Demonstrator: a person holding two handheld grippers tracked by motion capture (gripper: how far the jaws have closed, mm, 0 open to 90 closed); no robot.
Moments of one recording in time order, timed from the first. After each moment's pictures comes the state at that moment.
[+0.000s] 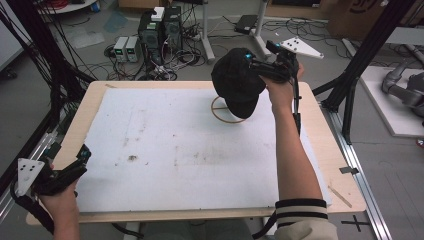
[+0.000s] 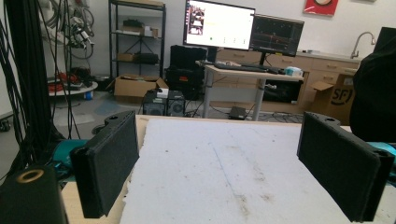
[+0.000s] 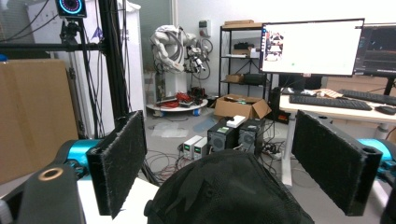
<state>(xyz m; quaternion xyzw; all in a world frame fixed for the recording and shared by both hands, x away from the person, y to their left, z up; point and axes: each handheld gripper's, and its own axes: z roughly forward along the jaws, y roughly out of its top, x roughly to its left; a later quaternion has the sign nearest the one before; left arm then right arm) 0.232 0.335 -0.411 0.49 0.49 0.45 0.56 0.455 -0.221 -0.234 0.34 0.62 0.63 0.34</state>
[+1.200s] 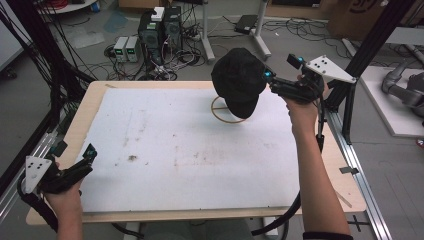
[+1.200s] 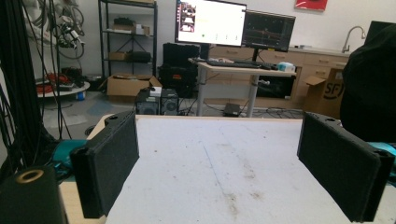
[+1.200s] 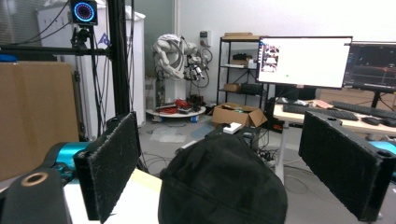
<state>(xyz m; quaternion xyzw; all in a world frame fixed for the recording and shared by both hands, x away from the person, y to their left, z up) 0.236 0.325 -0.411 0.50 0.48 0.45 0.56 0.385 -0.260 -0.234 0.32 0.61 0.63 0.36</state>
